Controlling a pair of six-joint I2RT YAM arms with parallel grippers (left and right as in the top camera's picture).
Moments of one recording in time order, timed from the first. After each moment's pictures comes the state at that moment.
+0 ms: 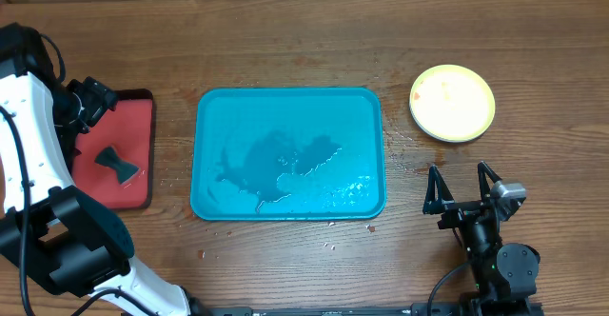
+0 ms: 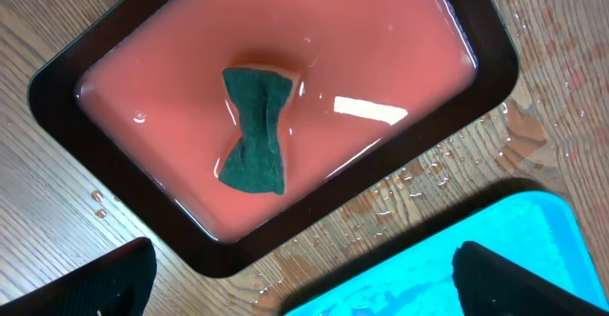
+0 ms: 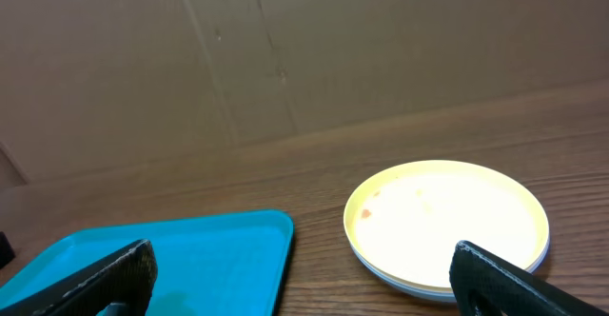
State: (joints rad) left arm 0.47 1.90 1.81 -1.33 -0.01 -0.56; right arm 0.09 0.01 0.02 -0.03 -0.08 0.27
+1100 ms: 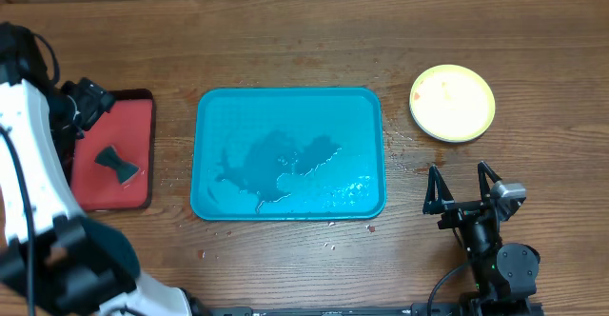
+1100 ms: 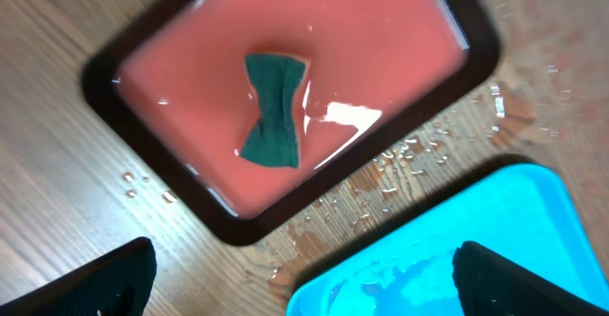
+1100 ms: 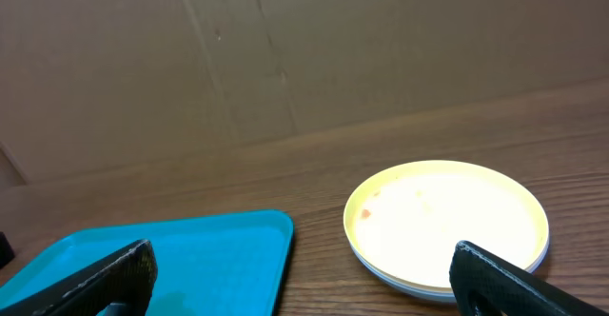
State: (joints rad) left arm 0.46 1.78 1.79 -1.38 -0.03 -0.54; right arm 0.09 0.01 0.02 -0.03 -0.08 0.27
